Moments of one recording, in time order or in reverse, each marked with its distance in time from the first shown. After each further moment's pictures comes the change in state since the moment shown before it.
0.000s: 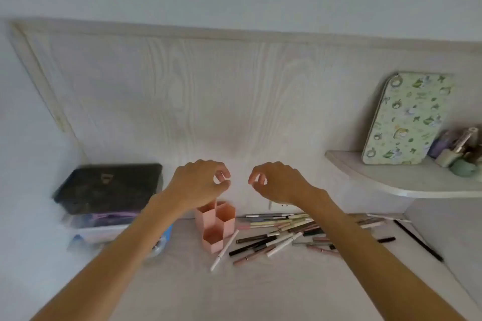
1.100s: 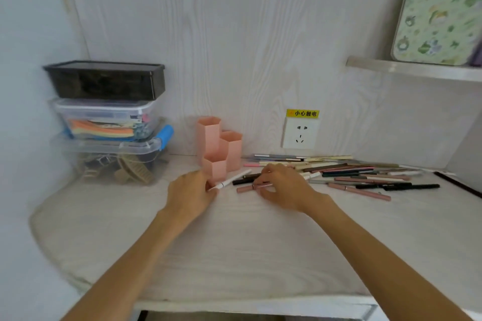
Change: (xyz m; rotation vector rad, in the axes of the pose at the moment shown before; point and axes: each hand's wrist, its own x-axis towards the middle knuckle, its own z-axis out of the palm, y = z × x) left_hand -0.089 -0.067 0.253 0.126 0.268 -0.278; right_hand -0.021 0.109 0.249 -0.221 0.206 -0.264
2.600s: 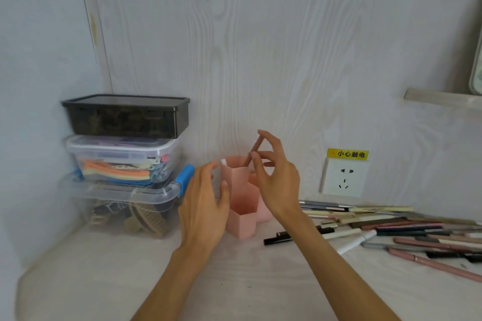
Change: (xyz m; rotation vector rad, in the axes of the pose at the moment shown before) left_hand 0.060 -0.015 0.004 -0.427 0.610 -0.055; right_hand 0.123 -0.055 -0.004 0.656 0.808 0.018
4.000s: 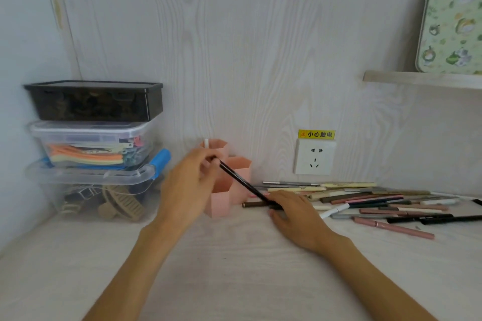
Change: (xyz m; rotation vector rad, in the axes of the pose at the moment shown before) left_hand -0.004 0.034 -0.028 -0.091 -0.209 0.161; right_hand -0.077 0.062 -0.085 -0.526 -0.561 0.015
